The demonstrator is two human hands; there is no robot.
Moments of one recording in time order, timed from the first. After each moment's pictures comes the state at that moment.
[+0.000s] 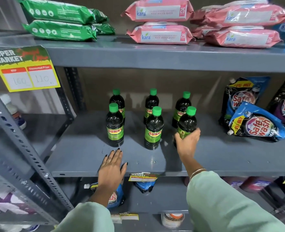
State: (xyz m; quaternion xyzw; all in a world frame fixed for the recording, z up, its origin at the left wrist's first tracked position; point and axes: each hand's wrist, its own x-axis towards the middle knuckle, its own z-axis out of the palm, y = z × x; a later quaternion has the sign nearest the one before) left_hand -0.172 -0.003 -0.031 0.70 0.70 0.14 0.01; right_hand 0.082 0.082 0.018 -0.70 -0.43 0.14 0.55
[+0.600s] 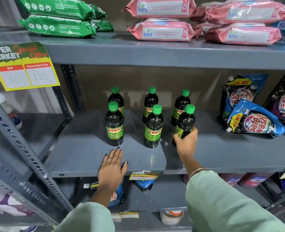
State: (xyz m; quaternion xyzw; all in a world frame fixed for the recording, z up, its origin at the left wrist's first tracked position) left_hand -0.172 -0.002 -0.036 0.69 0.70 0.16 0.00; right_hand 0.083 0.077 0.013 -0.70 -0.42 0.20 0.54
